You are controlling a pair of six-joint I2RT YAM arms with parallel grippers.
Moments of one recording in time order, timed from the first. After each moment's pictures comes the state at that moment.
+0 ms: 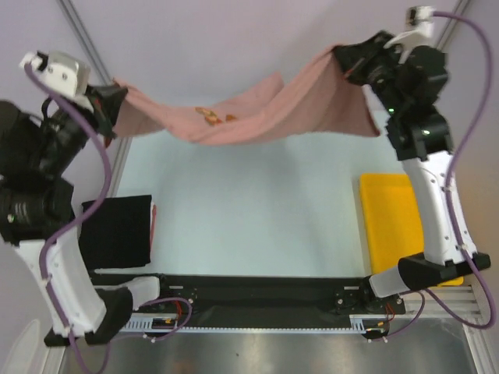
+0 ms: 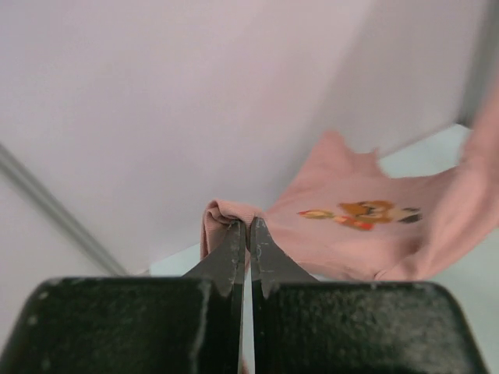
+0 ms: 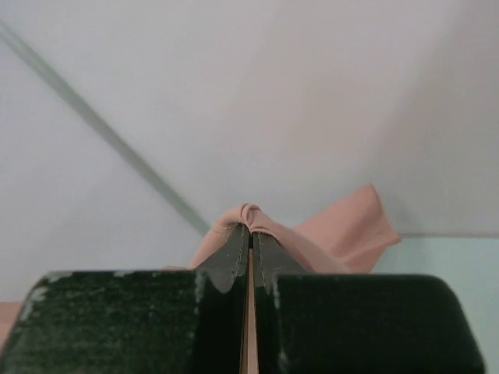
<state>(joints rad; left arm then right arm) 0.06 1.28 2.24 -0.87 0.41 0.19 0.22 1.45 2.06 -0.42 -0.09 0.55</state>
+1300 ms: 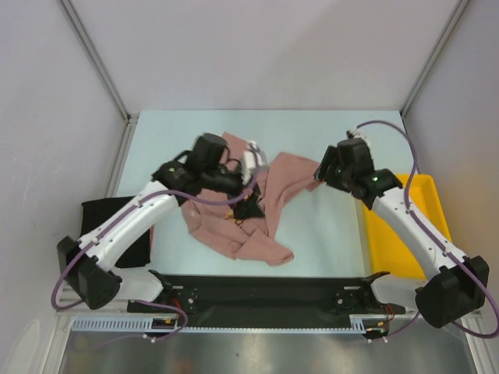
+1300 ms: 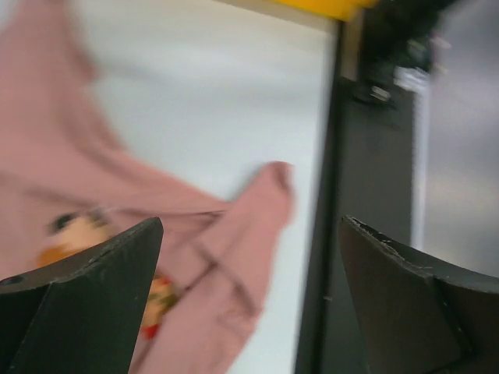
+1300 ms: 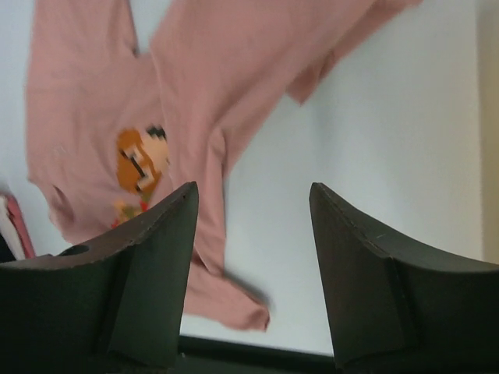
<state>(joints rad) -0.77 1.36 1.31 -0.71 0.71 0.32 0.35 1.23 1.15 -0.60 0.13 0.62</state>
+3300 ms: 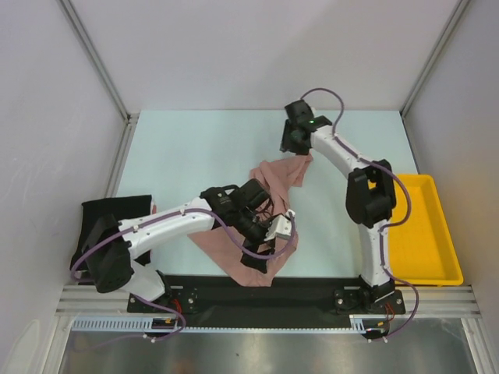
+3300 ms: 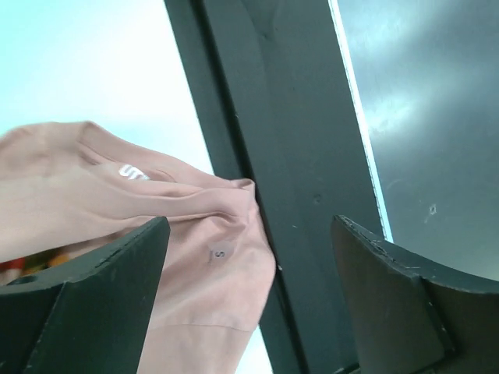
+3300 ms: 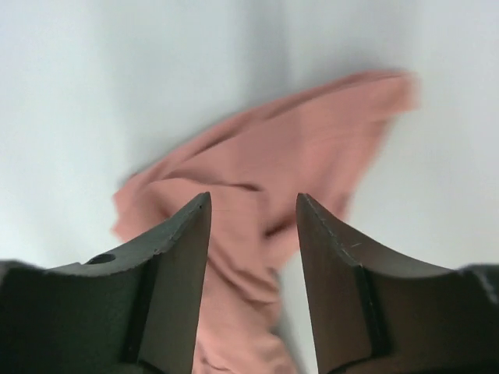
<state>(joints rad) -0.99 1.49 1.14 -0.77 0.74 0.58 0.45 2.16 1.92 -0.69 0.16 0.54</state>
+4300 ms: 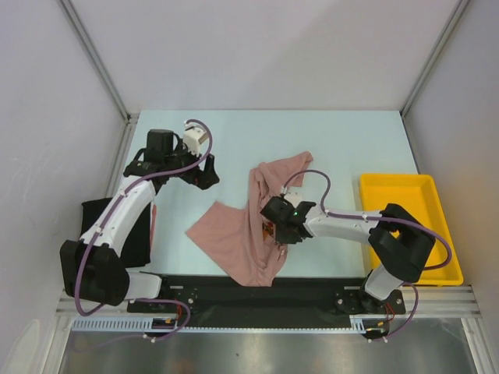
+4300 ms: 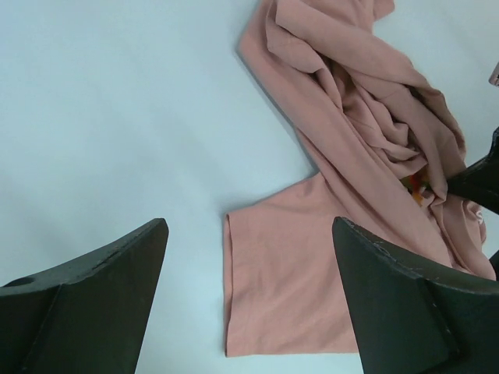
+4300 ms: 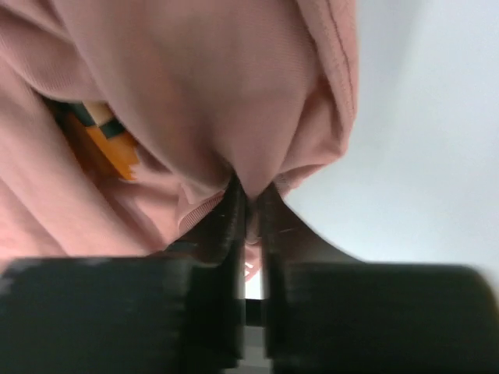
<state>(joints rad) -0.19 1.33 1.12 -0.52 0.49 0.20 0.96 1.62 0.93 -0.57 0.28 0.96</state>
